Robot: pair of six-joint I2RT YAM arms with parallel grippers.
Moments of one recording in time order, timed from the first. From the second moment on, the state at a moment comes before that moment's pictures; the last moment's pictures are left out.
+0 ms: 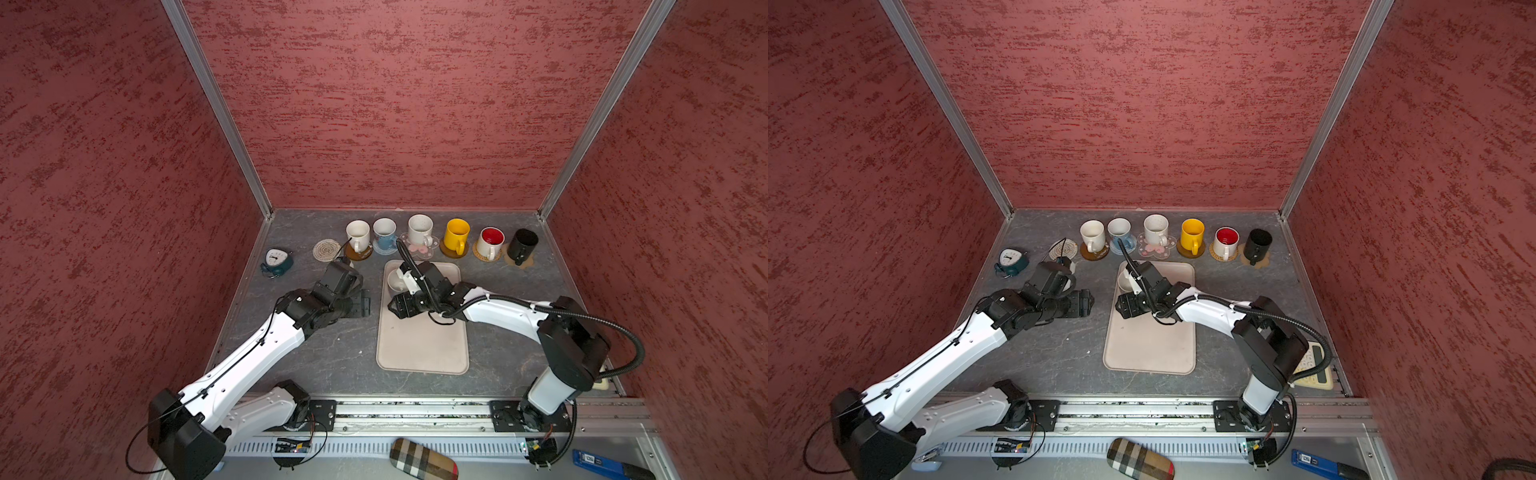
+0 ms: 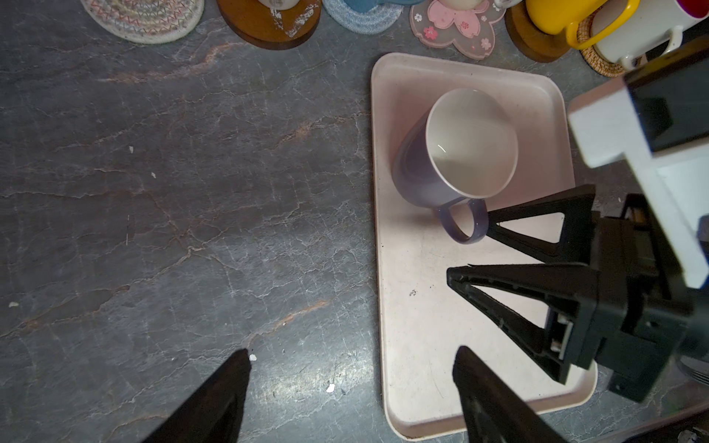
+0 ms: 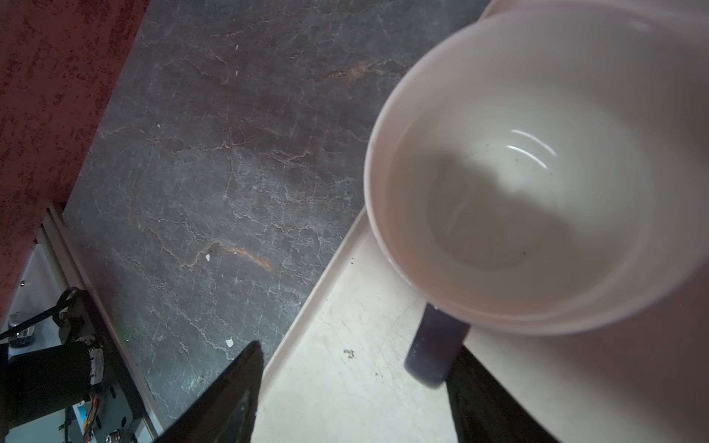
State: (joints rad) left arm -0.60 1.06 0.94 -0.83 -0.11 -0.54; right arm 0.80 1.69 1.04 -0.19 -0.24 0.45
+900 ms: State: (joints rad) left arm -0.82 1.54 1.17 -0.75 -0.13 -0.66; right arm 0.62 1.15 0.85 -0.25 -0.15 0.46
